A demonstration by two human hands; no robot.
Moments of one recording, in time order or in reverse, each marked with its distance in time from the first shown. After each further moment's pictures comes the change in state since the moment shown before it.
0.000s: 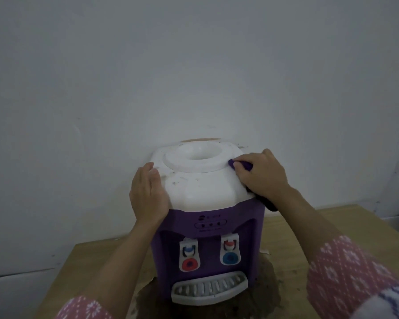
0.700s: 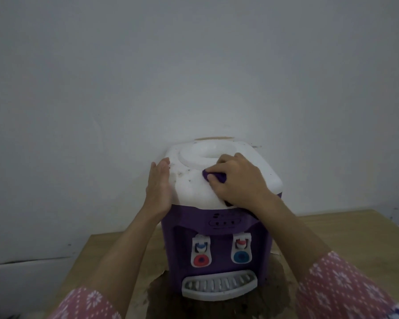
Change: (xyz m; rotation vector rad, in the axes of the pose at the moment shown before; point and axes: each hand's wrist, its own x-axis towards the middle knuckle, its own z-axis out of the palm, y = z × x) left_hand 0.014 -0.001 -0.019 -0.330 -0.365 -0.211; right_hand -0.018 -0.070 0.019 -0.043 -0.126 -0.261
